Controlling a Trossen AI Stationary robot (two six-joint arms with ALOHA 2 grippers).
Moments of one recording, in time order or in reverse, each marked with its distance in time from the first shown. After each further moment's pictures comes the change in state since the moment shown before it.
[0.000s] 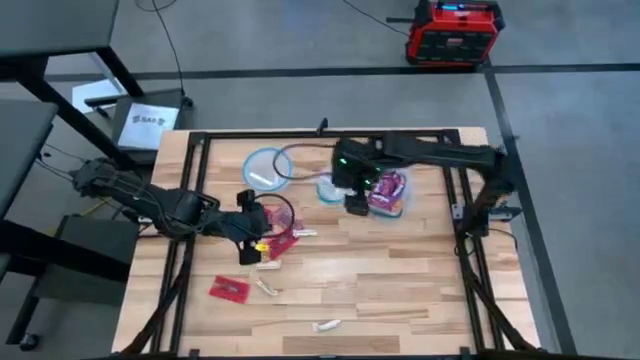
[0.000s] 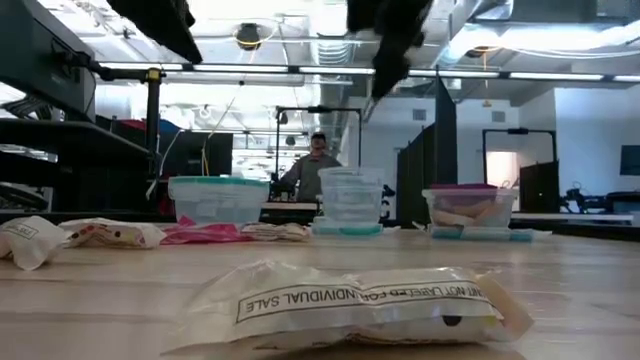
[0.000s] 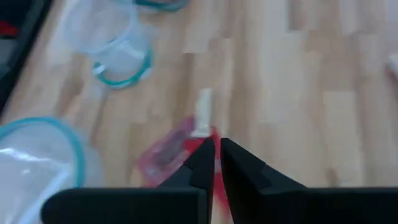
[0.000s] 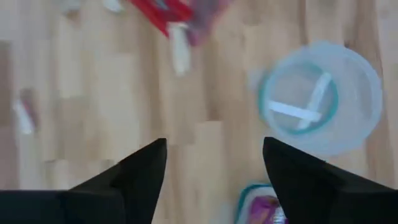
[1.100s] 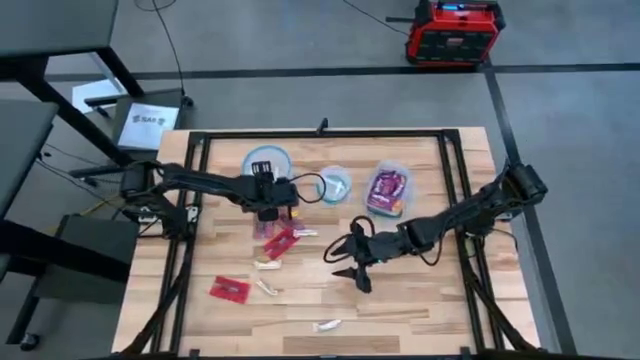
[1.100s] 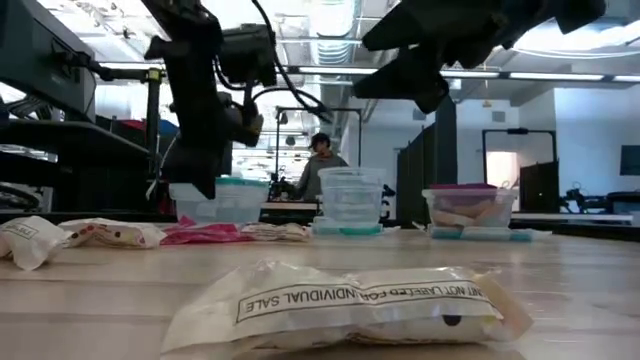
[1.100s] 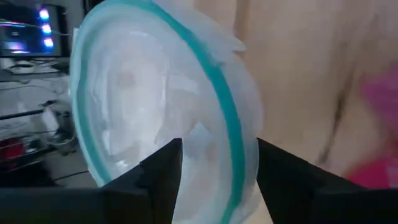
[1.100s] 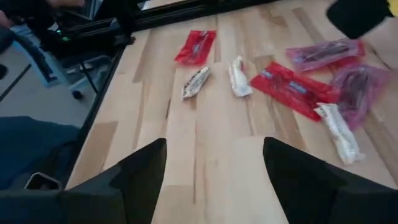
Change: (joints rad) left arm 0.412 0.486 -0.040 0.034 -0.282 0.332; right arm 0.476 -0.098 -0.767 1.286 0.323 0.350
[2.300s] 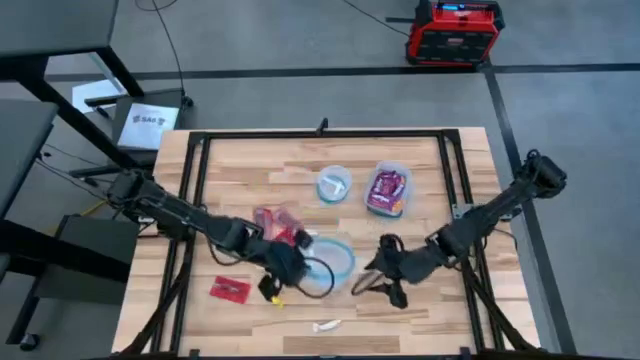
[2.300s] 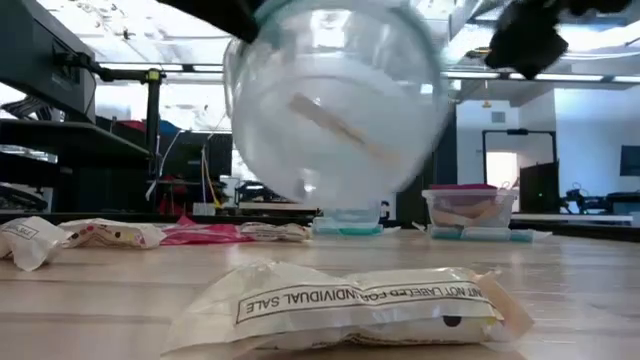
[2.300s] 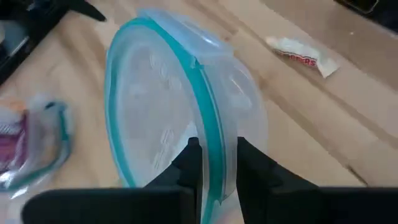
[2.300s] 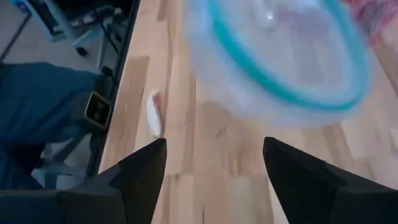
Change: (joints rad) left arm -0.519 -0.028 0.228 0.340 0.553 0.320; right arm 0.265 -0.206 0.001 -0.431 0.131 0.224
